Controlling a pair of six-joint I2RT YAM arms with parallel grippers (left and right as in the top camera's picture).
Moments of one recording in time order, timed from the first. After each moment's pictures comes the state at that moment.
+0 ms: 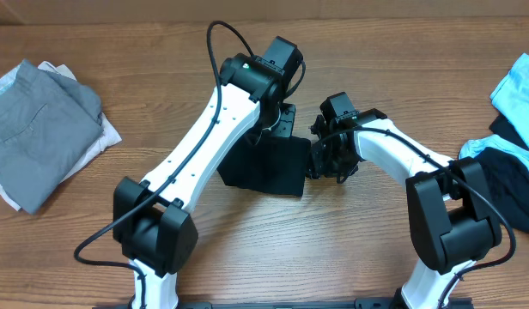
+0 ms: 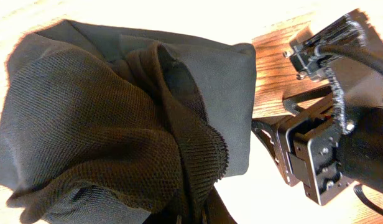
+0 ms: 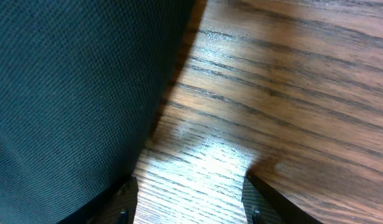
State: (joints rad) left arm -0.56 2.01 1.93 -1.30 0.07 -0.38; right arm 0.35 1.92 1.20 -0.78 -0.25 0.17
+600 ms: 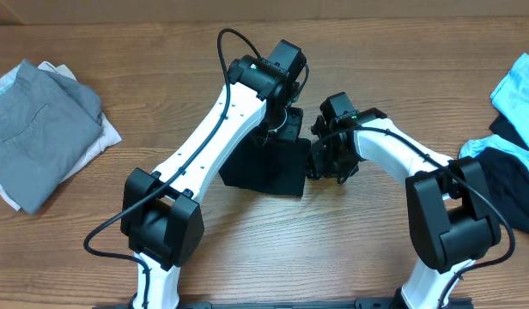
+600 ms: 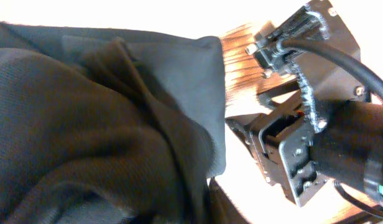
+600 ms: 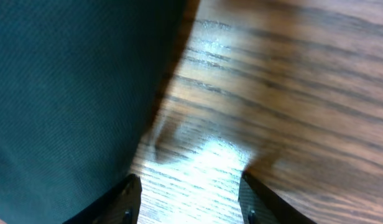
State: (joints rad) left arm -0.56 2.06 1.93 -1.26 0.19 -0.33; right arm 0.35 1.93 1.22 -0.81 -0.25 0.17
